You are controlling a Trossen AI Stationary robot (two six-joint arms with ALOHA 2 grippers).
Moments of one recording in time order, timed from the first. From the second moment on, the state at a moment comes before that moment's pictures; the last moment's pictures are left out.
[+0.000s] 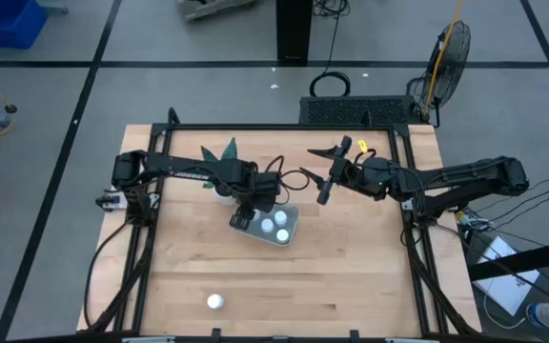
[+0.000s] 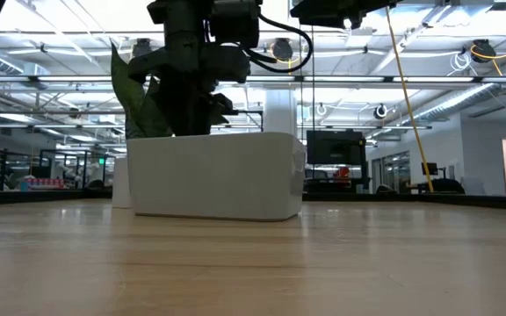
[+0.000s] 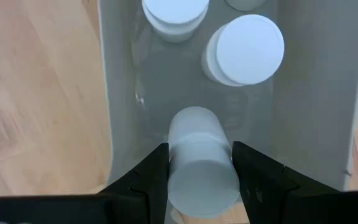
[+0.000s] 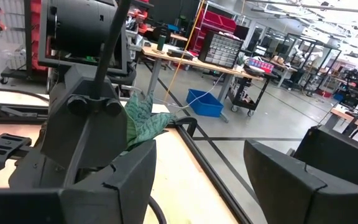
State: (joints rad) left arm 0.07 1.84 1.43 -0.99 0.11 0.40; right arm 0.02 1.15 0.80 0.28 0.47 -0.24
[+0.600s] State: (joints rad) left arm 0.08 1.84 1.43 -1.01 0.08 0.40; right arm 0.02 1.15 0.80 0.28 0.47 -0.23
